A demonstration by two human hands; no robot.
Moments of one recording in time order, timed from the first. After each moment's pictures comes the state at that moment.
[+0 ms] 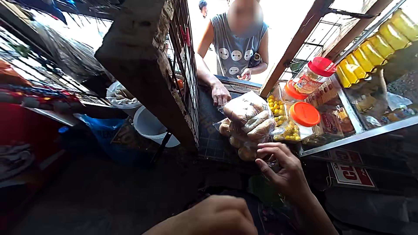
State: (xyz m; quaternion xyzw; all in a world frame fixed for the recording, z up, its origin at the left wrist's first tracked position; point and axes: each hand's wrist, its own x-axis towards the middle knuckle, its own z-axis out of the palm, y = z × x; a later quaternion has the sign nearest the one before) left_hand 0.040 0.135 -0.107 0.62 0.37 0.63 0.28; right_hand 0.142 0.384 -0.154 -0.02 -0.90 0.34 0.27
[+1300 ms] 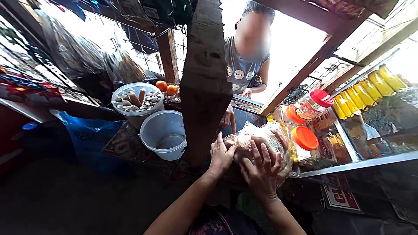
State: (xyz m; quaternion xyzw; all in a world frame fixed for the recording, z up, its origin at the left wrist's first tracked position) left_hand -0.060 0.254 -0.212 0.17 0.79 0.54 0.25; right_hand 0.075 0.357 -0.212 -0.08 -0.93 -0.15 0.34
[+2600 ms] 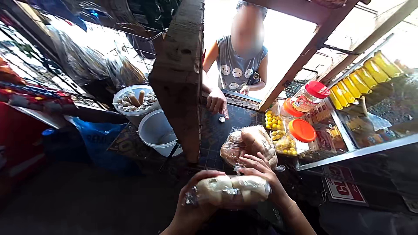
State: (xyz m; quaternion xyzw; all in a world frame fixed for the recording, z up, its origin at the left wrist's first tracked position) left_hand 0.025 0.140 -0.192 0.38 0.45 0.80 0.12; right_hand 0.119 0.379 -0.200 0.09 -0.92 0.30 0.25
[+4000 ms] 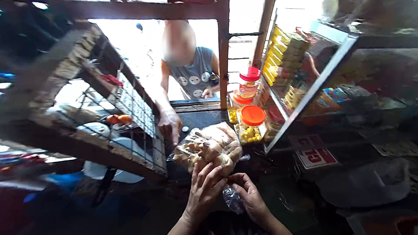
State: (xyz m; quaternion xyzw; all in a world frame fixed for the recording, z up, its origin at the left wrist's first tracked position) left_hand 0.049 0.237 -0.243 0.60 0.69 0.33 -0.24; right_hand 0.199 0.358 -0.238 -0.21 -0.53 0.80 0.20
